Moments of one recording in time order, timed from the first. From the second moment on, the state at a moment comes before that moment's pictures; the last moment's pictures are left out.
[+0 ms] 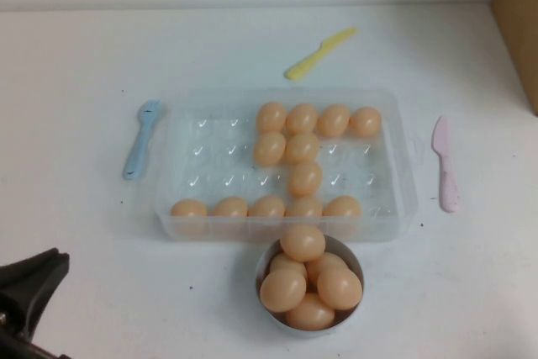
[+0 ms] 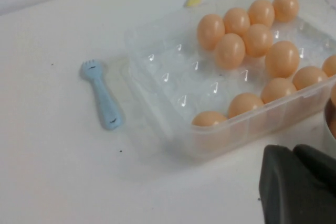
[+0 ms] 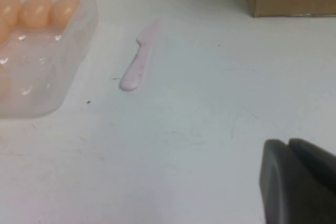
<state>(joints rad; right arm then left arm) 0.06 -0.01 0.03 0.04 0.36 0.05 -0.63 0.46 -0.37 0.42 0.38 -0.37</state>
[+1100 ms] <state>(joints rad) 0.06 -0.01 0.03 0.04 0.36 0.05 0.04 -0.01 0.03 0.02 0.37 0.13</state>
